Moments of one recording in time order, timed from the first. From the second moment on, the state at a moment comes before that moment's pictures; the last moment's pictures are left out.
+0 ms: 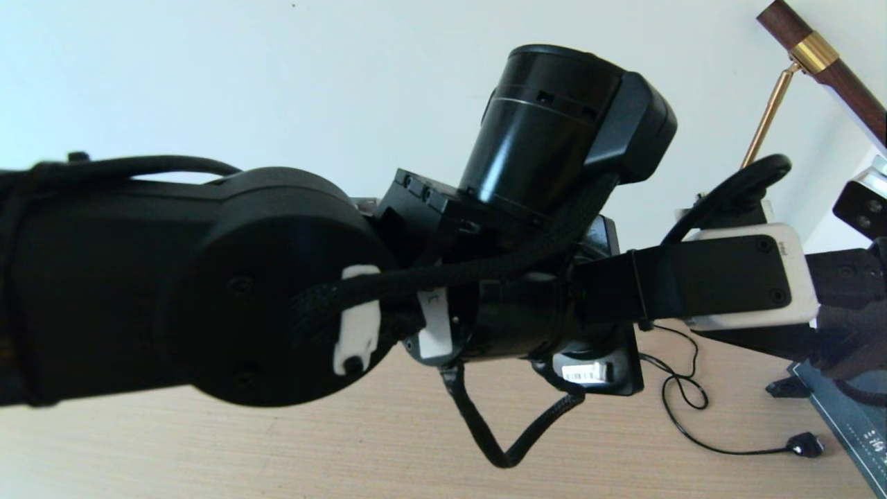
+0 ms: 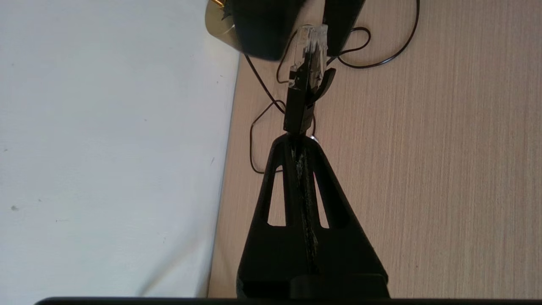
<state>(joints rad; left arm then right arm) -1.07 1.89 -1.68 0.17 0.09 0.89 0.26 1.18 -0.87 -0.02 0.74 0.74</state>
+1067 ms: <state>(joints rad) -1.09 1.89 -1.68 0.16 0.09 0.89 0.27 1.19 -0.86 -0.02 0.74 0.76</state>
